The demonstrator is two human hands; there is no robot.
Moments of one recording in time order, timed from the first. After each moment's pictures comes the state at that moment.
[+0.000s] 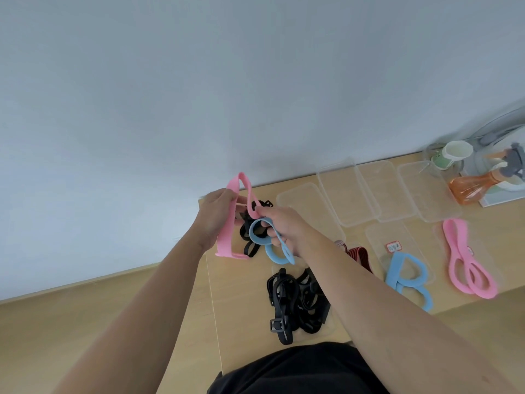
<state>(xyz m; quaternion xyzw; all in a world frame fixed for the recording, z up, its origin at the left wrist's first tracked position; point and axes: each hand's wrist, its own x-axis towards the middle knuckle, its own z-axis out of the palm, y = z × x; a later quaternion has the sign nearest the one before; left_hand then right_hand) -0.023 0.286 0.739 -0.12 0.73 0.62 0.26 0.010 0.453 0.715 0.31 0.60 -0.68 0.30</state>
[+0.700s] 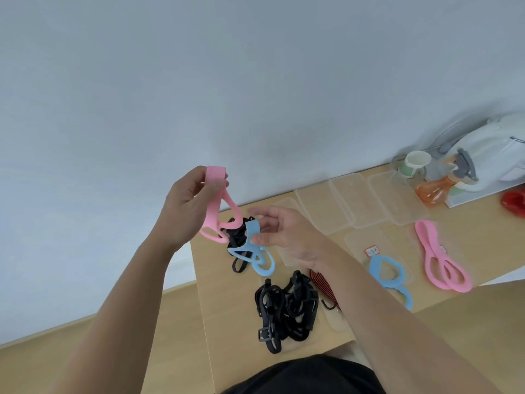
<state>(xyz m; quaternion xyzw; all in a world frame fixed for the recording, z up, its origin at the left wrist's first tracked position) 0.005 0.289 0.857 0.09 0.80 0.58 0.10 0.063 0.496 0.795 0.05 0.66 -0.72 0.21</state>
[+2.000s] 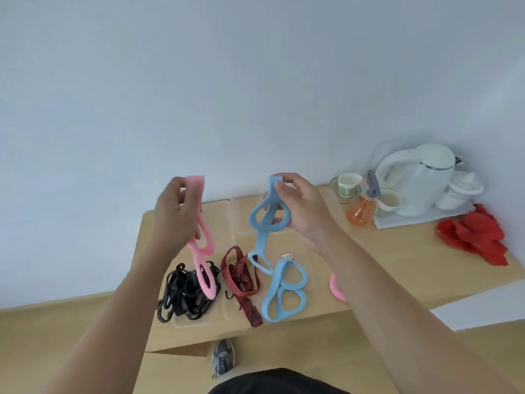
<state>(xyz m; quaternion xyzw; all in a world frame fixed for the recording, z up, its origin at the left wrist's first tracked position) 0.146 0.516 0.882 -0.04 0.84 0.54 -0.09 0.149 0.746 0.869 0.01 0.65 -0.76 0.05</state>
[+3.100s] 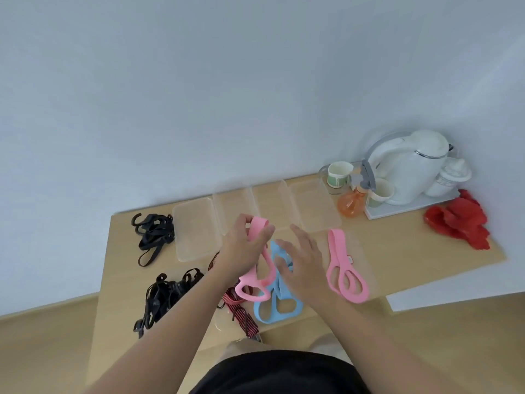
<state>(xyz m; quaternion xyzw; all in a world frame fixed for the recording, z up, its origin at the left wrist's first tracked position) 0.124 0.597 0.778 -0.03 0.81 0.56 0.17 0.178 0.757 0.683 0.02 0.94 -0.34 -0.07</state>
